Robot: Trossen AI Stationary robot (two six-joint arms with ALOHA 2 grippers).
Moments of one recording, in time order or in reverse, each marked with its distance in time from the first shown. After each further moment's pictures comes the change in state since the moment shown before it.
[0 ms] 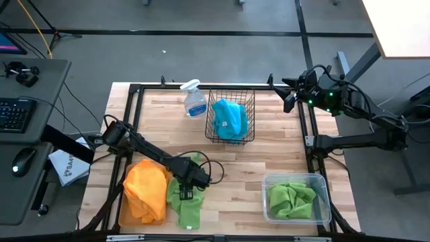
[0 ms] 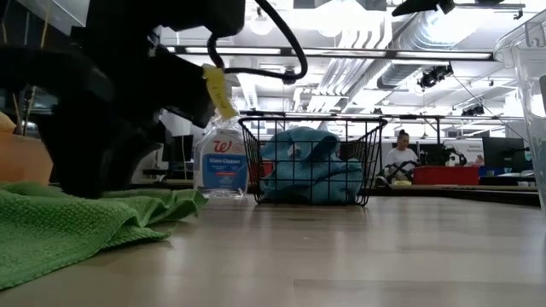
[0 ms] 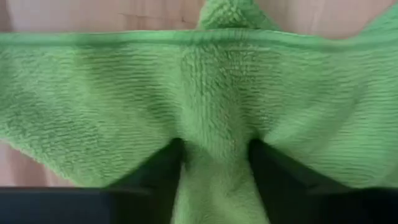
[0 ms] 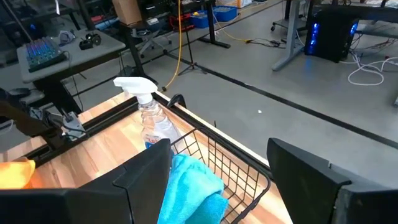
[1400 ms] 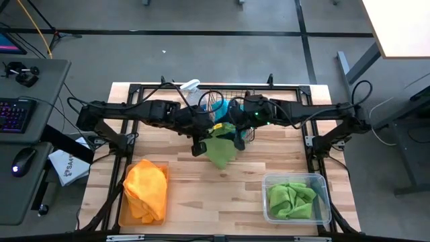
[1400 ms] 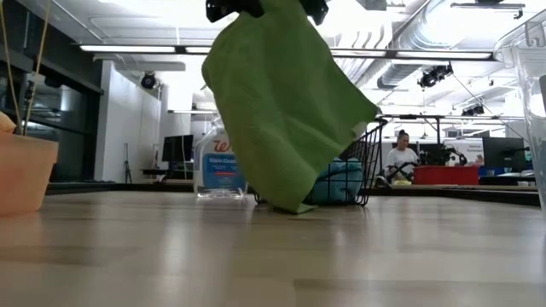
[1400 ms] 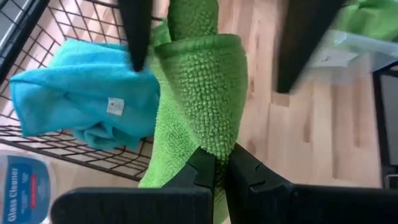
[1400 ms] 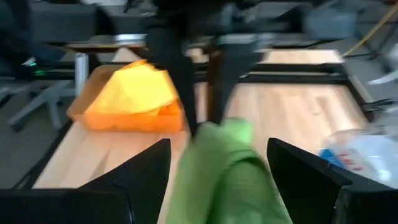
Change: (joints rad) left arm 0.348 -0.404 0.364 -0.026 -0.128 0.261; right arm 0.232 0.619 0.146 0.355 -0.489 -0.306
